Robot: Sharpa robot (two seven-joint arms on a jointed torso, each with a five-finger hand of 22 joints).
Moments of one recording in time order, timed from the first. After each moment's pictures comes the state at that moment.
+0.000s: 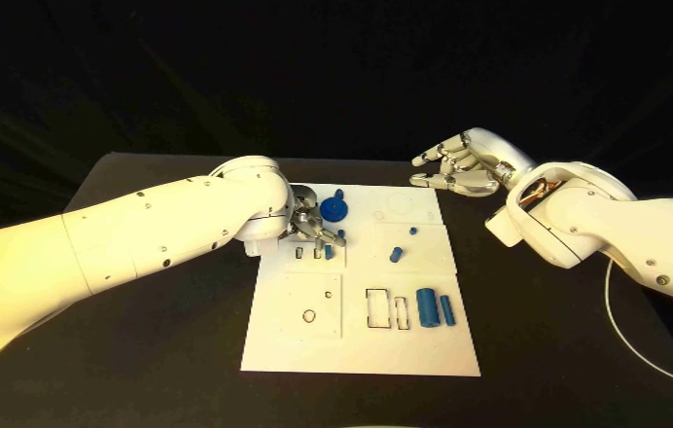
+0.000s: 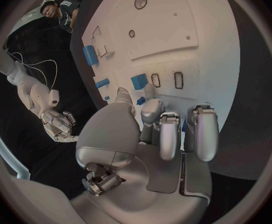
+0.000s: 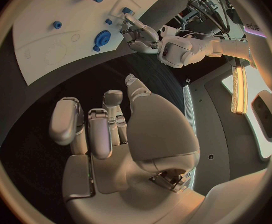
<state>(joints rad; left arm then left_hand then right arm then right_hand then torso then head) 1.31 -0.56 -0.04 1.37 -1.04 0.23 -0.67 1.14 0.05 -0.24 0.29 0.05 0.93 0.04 0.68 0.50 1.30 -0.03 1.18 1.11 1.47 -0.08 1.57 1.31 0.04 1.47 0.03 1.49 1.31 1.28 -1.00 -0.02 1.67 -0.99 -0.43 0.00 1.32 -0.07 0.06 0.15 0.23 1.00 0.14 0.07 0.07 1.26 0.05 0.87 1.02 1.46 -0.03 1.44 1.31 0.09 1.32 0.09 1.34 1.09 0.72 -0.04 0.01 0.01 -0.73</state>
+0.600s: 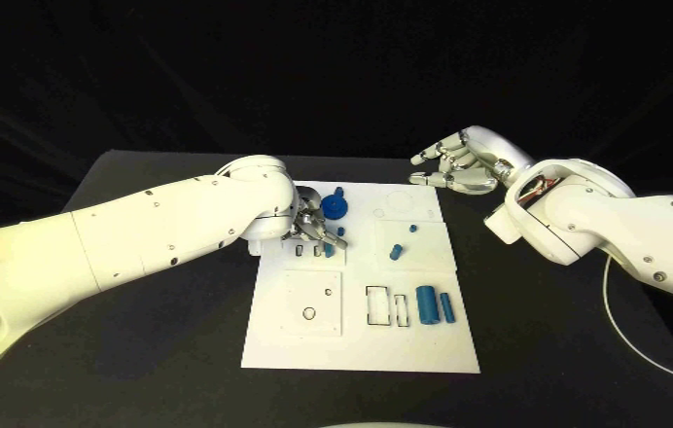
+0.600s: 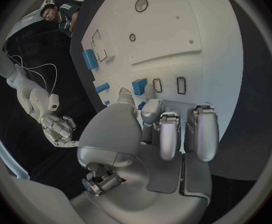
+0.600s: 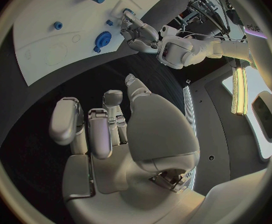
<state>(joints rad) 1.31 -0.54 -0.05 1.35 -1.05 0.25 -0.67 1.17 0.08 -0.24 0.29 0.05 0.92 0.04 0.69 0.52 1.30 -0.03 1.18 1.11 1.47 -0.08 1.57 1.31 0.04 1.46 0.03 1.49 1.31 1.28 -0.99 -0.02 1.66 -1.00 -0.42 -0.01 1.32 -0.07 0.06 0.15 0.24 1.00 0.14 0.07 0.07 1.26 0.05 0.87 1.02 1.46 -0.03 1.44 1.31 0.09 1.32 0.09 1.34 1.09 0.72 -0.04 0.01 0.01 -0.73</state>
